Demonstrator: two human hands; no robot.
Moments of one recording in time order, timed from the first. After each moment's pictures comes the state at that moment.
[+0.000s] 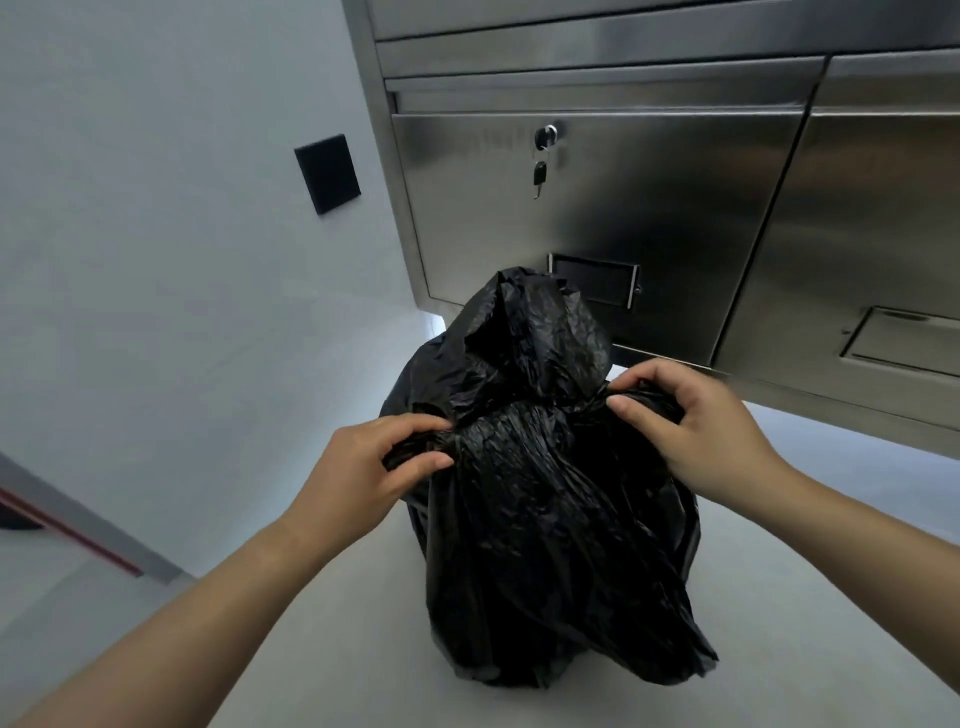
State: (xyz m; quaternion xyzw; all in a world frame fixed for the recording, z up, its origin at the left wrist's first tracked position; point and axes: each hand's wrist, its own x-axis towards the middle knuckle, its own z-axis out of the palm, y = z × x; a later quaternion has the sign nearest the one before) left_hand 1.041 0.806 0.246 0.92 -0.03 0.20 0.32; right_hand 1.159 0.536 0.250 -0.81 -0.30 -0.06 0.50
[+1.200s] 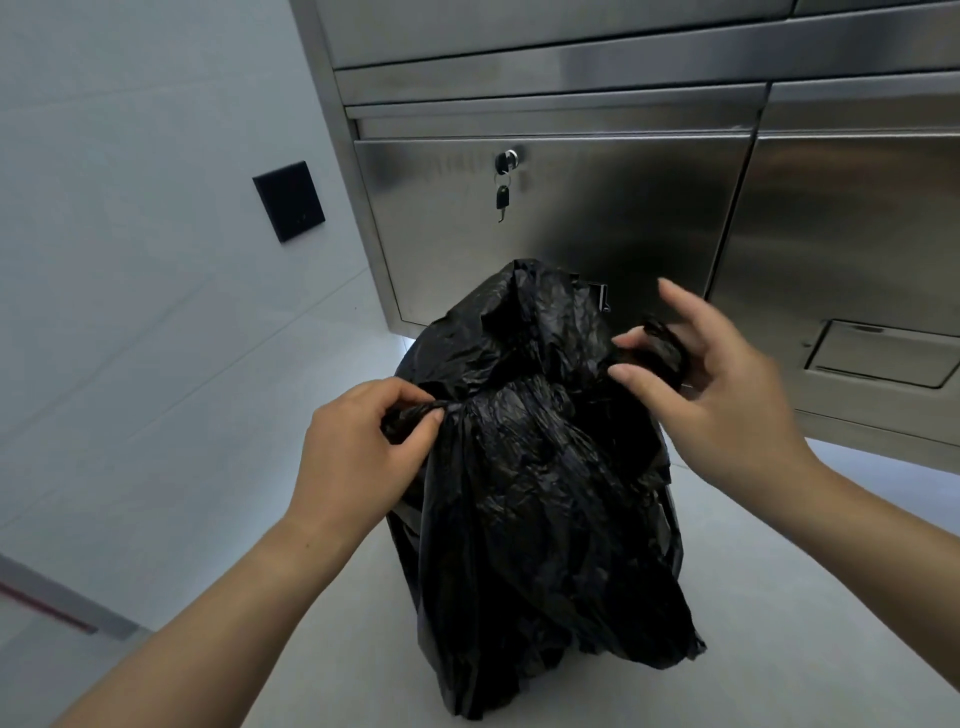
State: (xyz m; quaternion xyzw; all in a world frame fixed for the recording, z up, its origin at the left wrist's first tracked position) left_hand 1.080 0.776 0.276 0.91 0.05 0.31 0.25; right_hand 1.170 0.526 0.283 -0.77 -0.25 -0.15 0.56
